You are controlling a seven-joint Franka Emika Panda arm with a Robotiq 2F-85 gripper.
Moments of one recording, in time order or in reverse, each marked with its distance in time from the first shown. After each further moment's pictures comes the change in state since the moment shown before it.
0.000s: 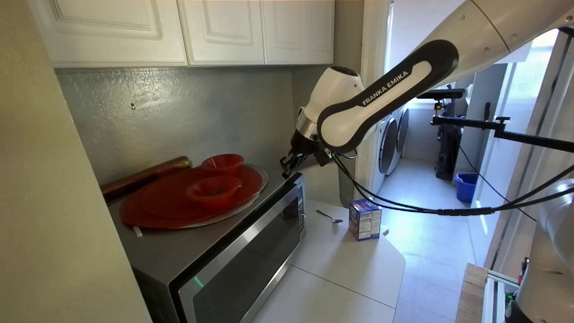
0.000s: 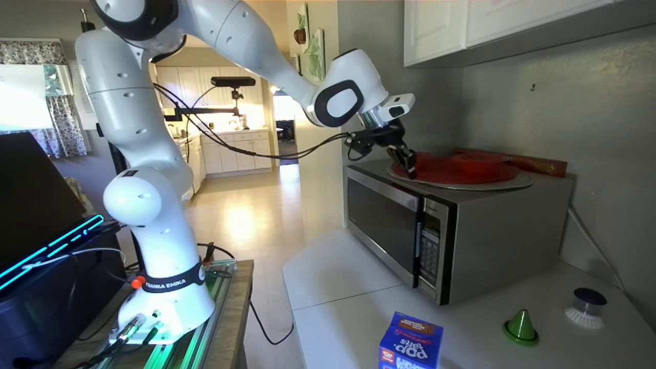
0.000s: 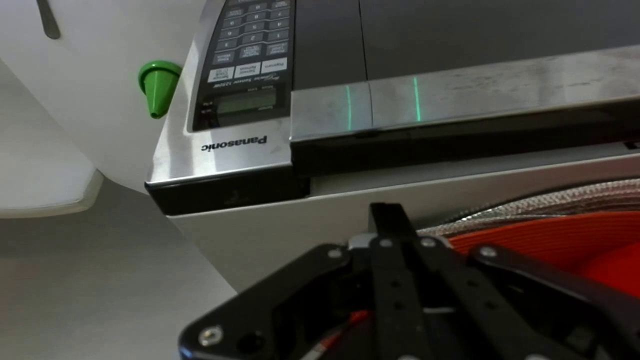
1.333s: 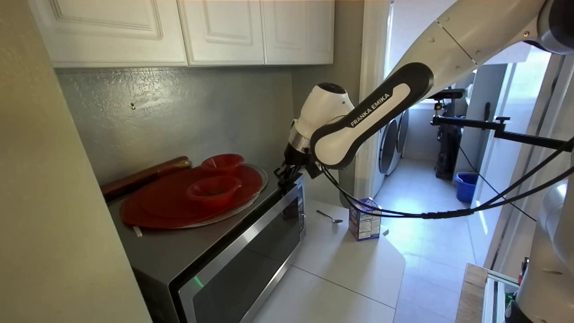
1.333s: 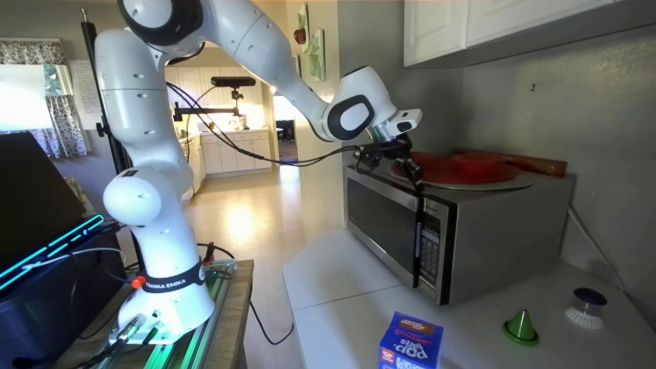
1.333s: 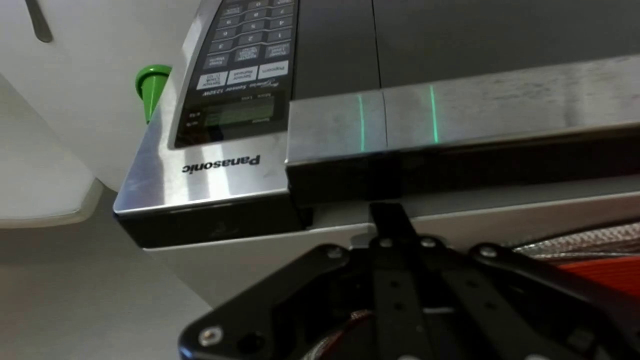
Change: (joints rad) arm -0.002 0.117 -0.002 0.043 -0.114 0.064 0.108
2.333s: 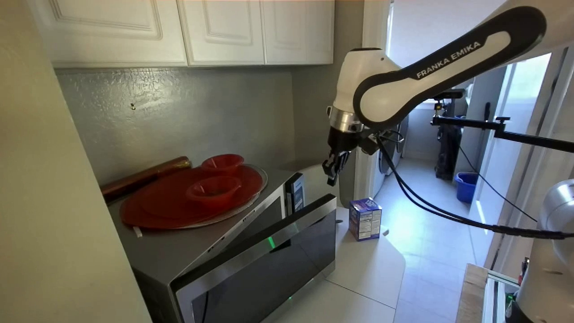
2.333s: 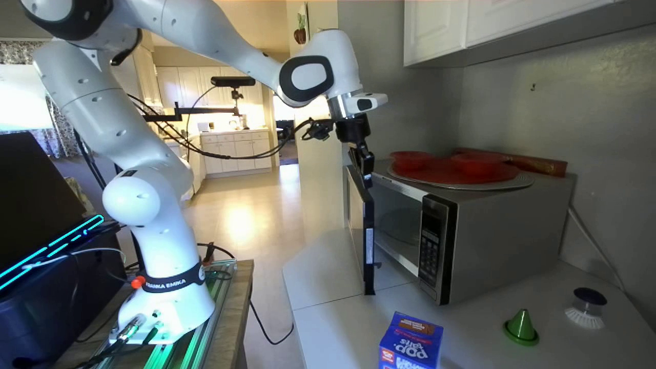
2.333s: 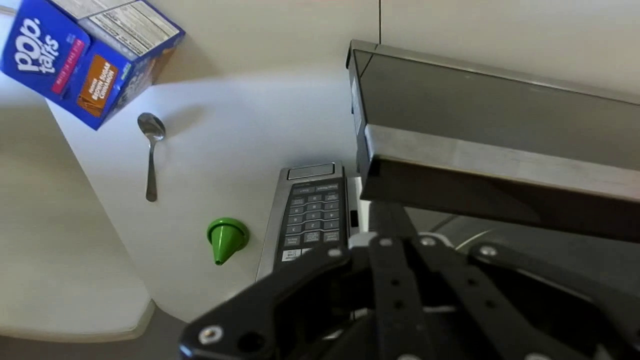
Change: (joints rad) arm -0.009 -0.411 -0.036 -0.181 0.064 -0.535 -0.134
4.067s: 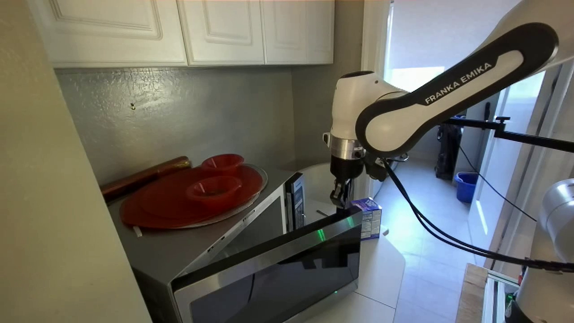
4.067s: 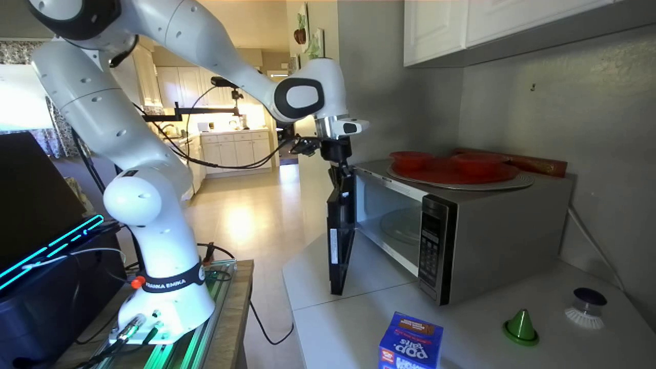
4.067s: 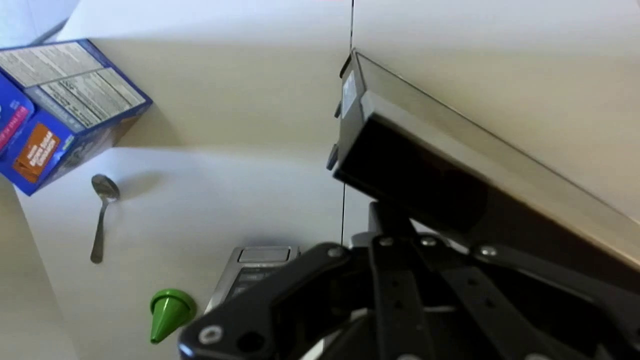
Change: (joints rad) arm 0.018 0.002 0.096 -0.098 0.004 -0.048 -0.008
